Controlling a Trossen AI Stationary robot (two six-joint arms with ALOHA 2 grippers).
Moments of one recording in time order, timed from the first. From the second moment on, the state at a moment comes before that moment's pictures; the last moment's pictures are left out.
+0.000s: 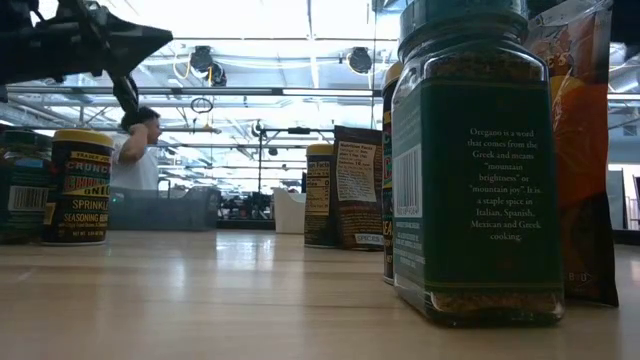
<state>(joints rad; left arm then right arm) 0.03 0.17 0.04 0.44 -0.13 -0.48 -0.19 0.50 0.38 0.37 0.00 0.52</state>
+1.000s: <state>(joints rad) 0.03 0.65 0.87 -0.57 -0.11 -0.04 -0.06 1.34 1.29 -0.36 -0.16 -0.04</state>
